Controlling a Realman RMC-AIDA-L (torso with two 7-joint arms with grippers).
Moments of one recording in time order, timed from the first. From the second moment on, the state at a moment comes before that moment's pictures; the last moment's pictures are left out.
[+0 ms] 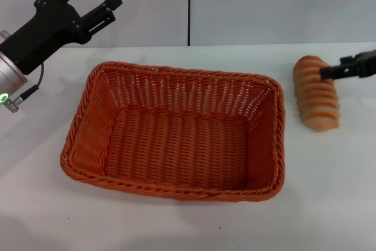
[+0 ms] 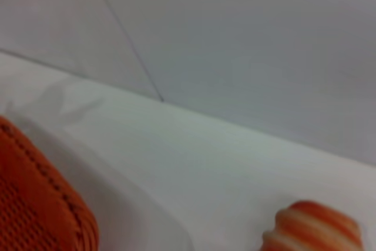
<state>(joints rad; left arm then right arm) -0.48 -2.07 0.73 0.38 1.30 1.42 -0.90 0.70 1.90 -0.69 -0.67 -2.37 -1.35 1.95</state>
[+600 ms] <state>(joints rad) -0.48 -2.07 0.73 0.38 1.30 1.44 -0.90 0.71 1.90 -0.72 -0.61 -2.38 -1.33 1.96</state>
